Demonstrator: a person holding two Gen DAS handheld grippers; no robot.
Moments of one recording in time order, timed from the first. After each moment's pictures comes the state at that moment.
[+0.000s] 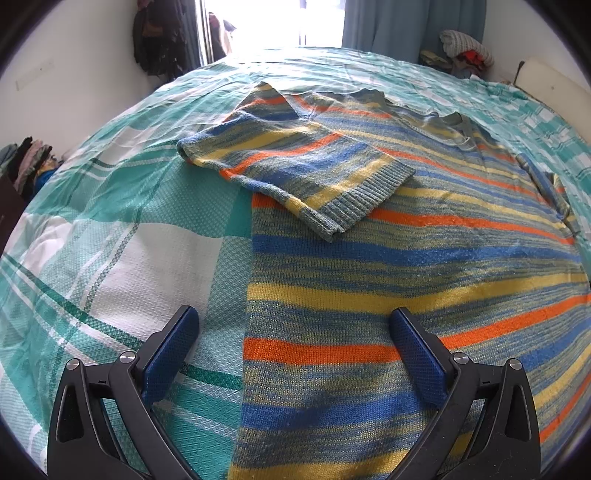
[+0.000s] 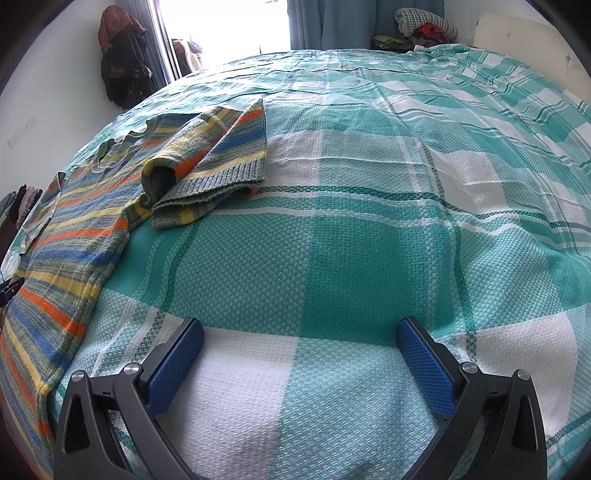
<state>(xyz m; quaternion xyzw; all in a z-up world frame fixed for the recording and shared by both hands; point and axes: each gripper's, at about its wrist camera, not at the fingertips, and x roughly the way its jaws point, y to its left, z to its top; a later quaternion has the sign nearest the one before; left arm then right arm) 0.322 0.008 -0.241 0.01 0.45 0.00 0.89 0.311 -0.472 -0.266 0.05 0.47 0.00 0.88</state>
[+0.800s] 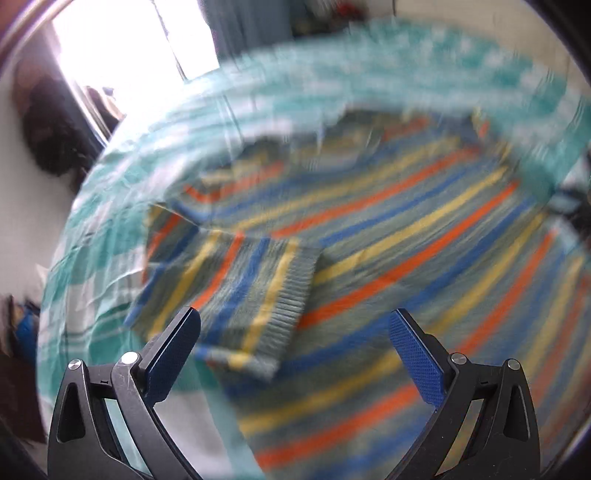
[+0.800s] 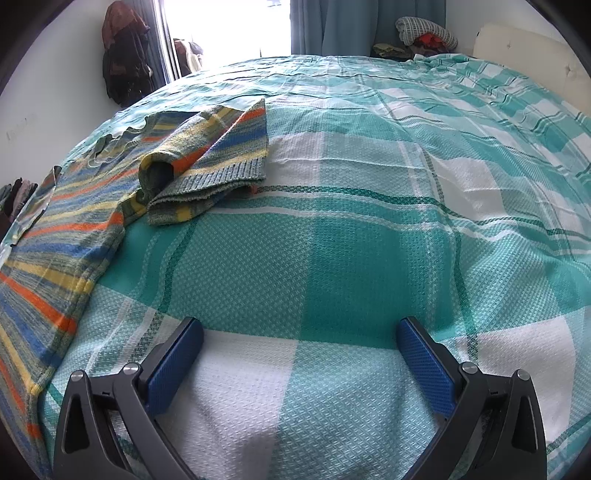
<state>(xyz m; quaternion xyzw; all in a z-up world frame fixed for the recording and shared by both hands) 0.394 -0.057 -0.196 0.21 0.46 -0.17 0.84 0.311 -0.467 -0.269 0.03 0.45 -0.01 0.89</state>
